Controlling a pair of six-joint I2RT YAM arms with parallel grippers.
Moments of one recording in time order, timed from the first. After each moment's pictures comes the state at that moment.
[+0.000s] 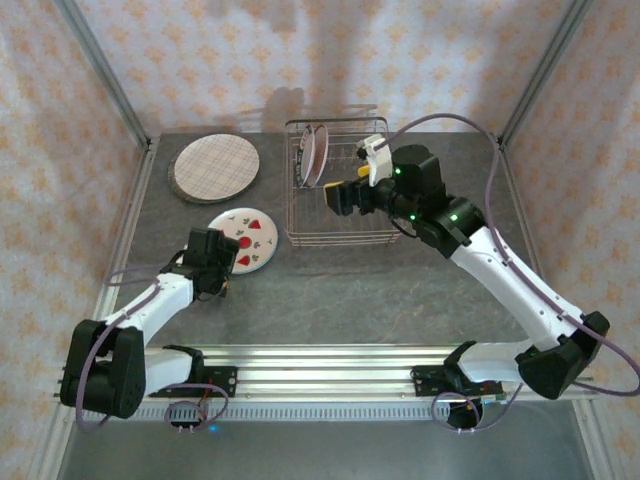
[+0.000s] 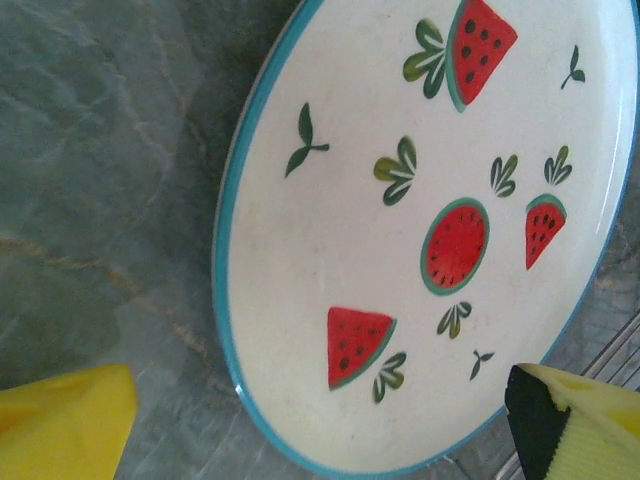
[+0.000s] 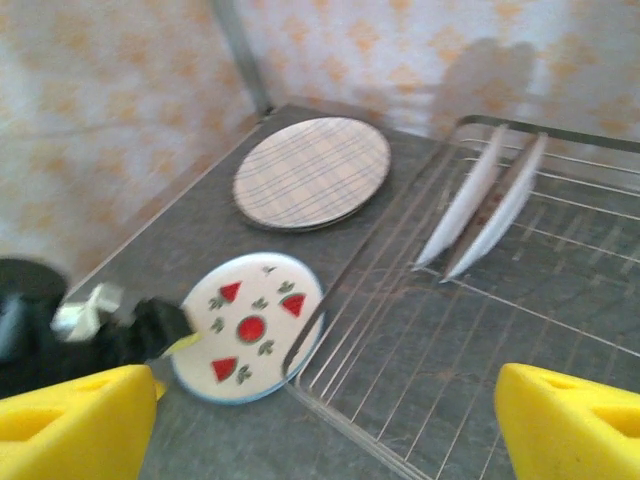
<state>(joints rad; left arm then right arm) -0.12 1.17 0.53 -0.35 0.01 -1.43 0.64 1.30 1.40 -0.50 -0.09 0.21</state>
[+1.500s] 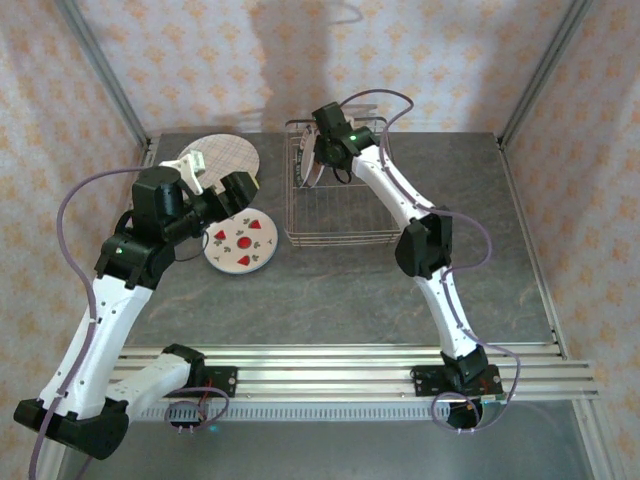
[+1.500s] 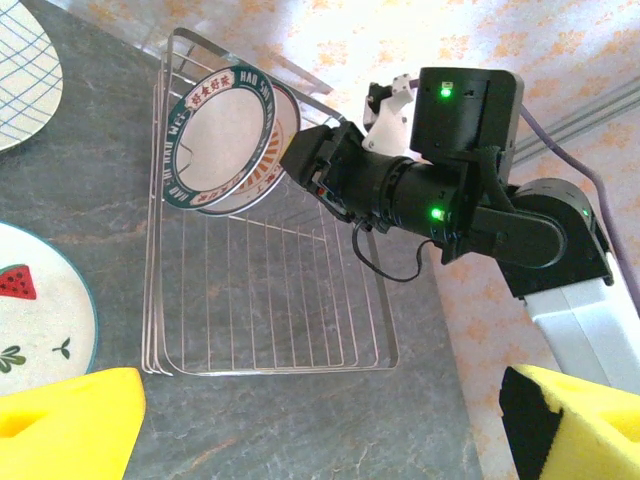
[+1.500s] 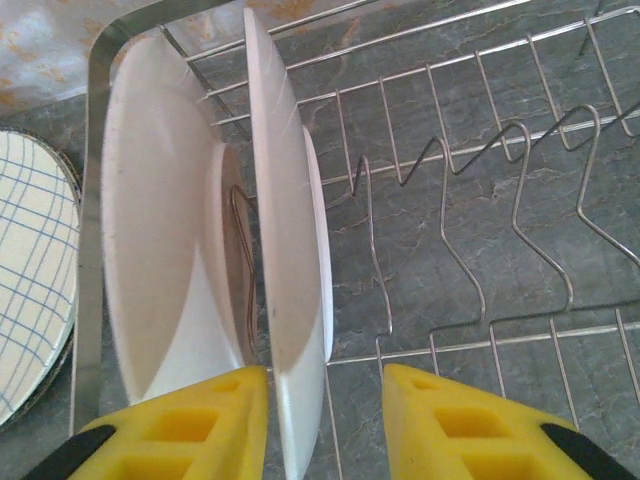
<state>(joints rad) -0.25 0.97 1.24 -0.68 0.22 -0.74 0.55 2.42 2.50 -0.94 0.19 0.63</state>
